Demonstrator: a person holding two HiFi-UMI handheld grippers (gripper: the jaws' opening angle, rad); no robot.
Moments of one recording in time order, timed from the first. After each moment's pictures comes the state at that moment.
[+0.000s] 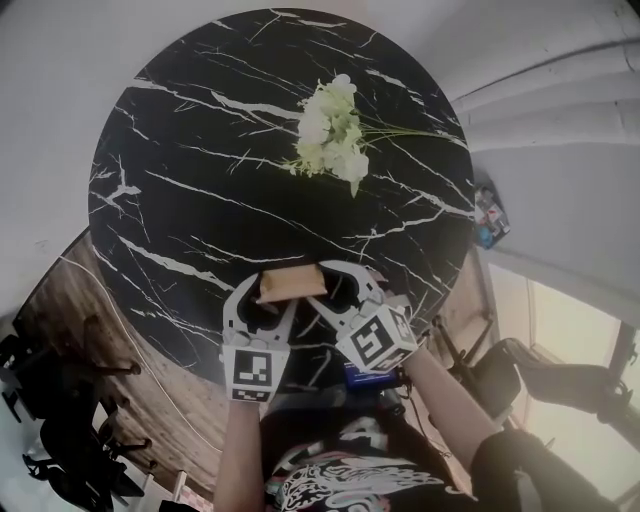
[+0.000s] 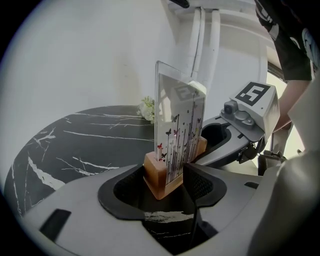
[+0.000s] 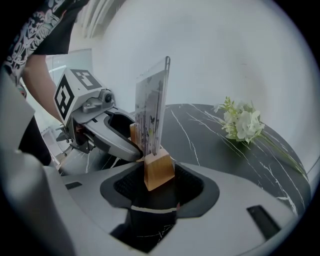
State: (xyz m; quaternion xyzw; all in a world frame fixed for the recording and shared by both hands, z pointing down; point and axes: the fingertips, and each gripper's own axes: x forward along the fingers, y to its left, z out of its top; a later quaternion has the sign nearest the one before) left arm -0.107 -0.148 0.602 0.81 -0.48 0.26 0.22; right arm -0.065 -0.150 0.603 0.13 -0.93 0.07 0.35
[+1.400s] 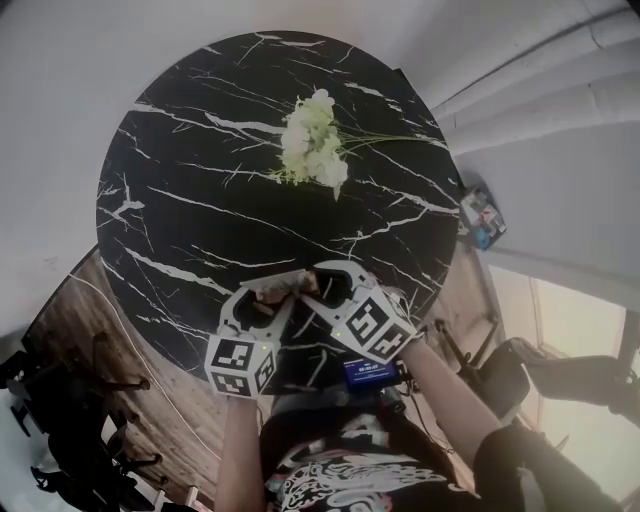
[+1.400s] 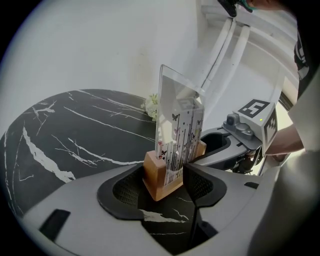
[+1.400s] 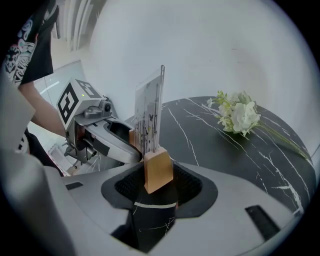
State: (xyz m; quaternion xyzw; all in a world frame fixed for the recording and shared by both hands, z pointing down) left arm -0.101 -0.145 0.591 0.79 -0.46 0.20 0.35; right arm -0.059 -0.154 0.586 0.12 -0.92 0.16 0.35
